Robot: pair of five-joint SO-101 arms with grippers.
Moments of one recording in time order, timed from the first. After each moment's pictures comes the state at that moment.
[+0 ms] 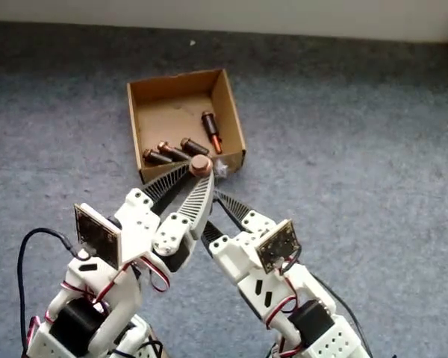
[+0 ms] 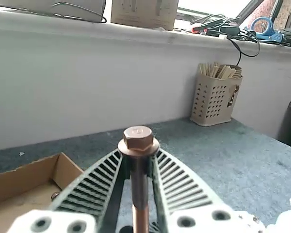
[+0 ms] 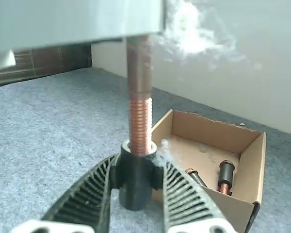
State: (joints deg) left arm 30.1 -96.0 68.5 34.4 12.4; right arm -43.8 -103.5 95.9 17.3 4.2
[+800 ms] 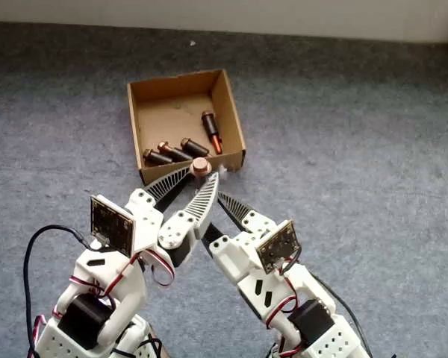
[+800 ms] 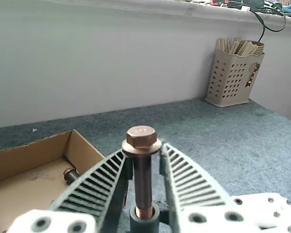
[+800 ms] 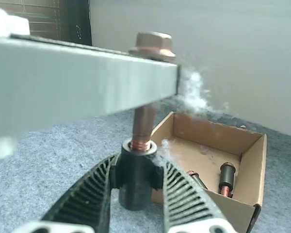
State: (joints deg) left arm 26.6 -96.0 73.3 34.8 12.1; right arm -43.9 -103.5 95.9 17.3 4.3
